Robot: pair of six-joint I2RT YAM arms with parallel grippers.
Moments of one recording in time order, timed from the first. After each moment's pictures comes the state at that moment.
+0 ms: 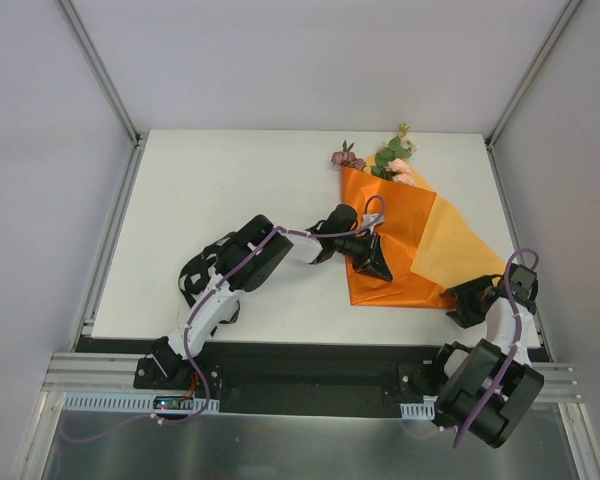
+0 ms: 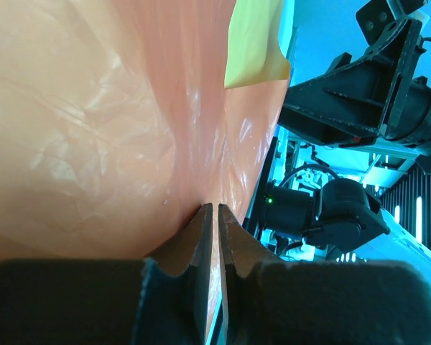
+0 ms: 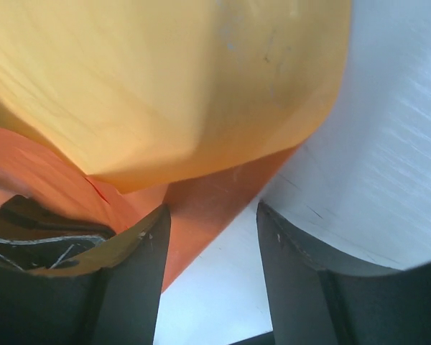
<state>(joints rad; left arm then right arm) -0.83 2.50 1.57 0.46 0.96 -1.12 -0.59 0.97 0.41 -0.63 -0.29 0.64</state>
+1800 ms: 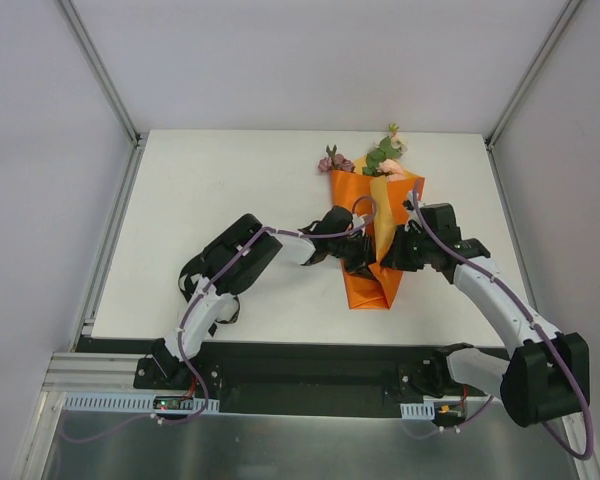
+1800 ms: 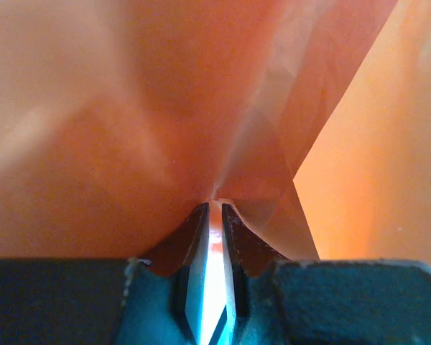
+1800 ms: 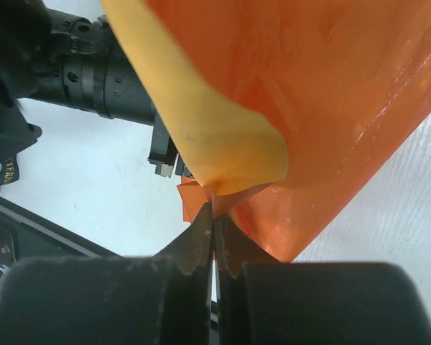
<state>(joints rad) -0.83 2.35 1.43 0.32 0.78 -1.03 0.28 1.13 0.78 -0.55 -0.31 0.34</state>
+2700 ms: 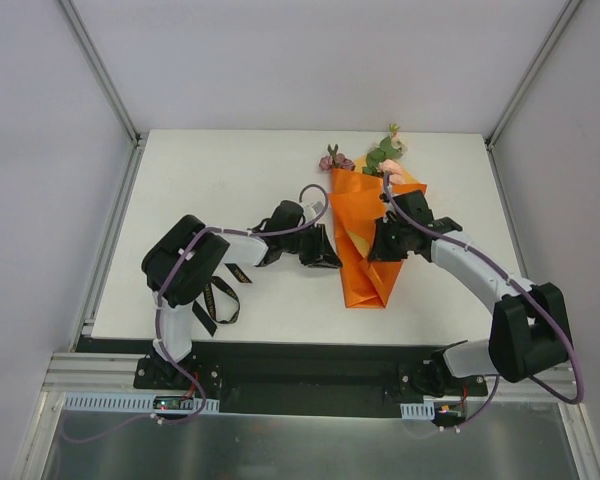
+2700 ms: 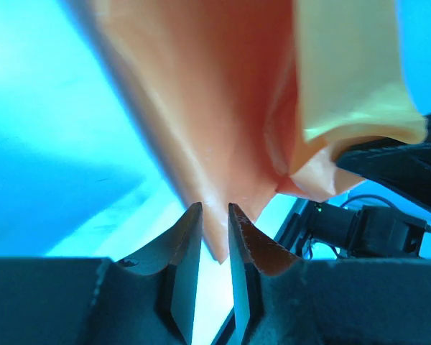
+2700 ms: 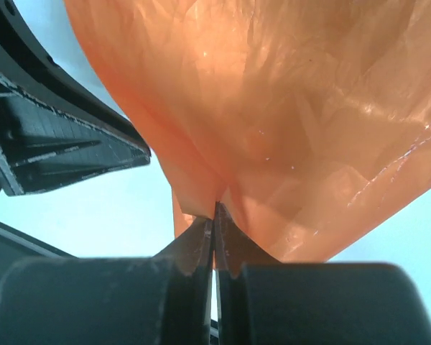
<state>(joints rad) -0.70 1.95 1.00 0.32 0.62 -0.89 0.37 1.36 0.90 -0.55 -0.24 0.33</state>
